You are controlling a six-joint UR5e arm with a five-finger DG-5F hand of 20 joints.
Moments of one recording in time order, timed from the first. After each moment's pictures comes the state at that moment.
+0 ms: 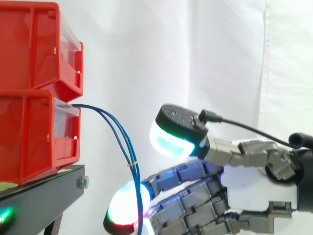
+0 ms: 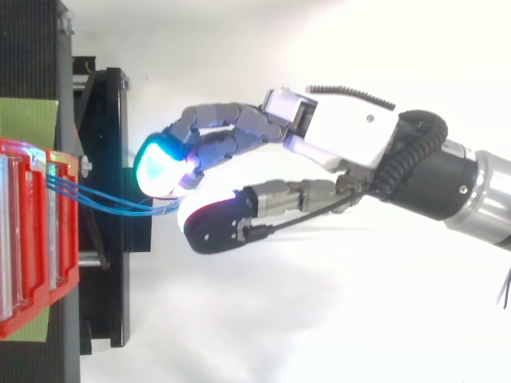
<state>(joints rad) 0.23 -2.35 -1.26 -2.66 -1.08 -0.21</state>
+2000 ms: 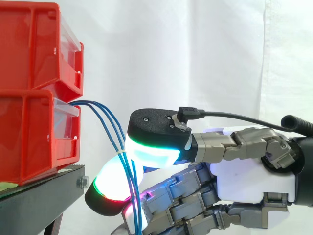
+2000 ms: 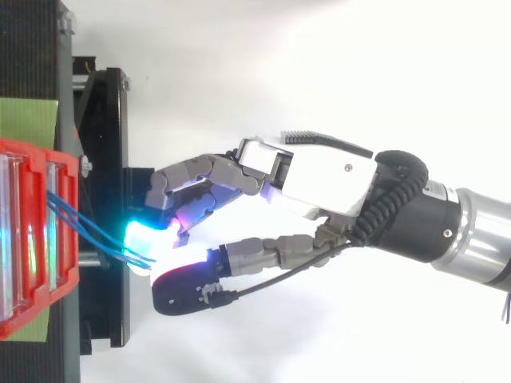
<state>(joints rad) 0.26 -2.37 -1.20 -2.67 -1.09 -0.21</state>
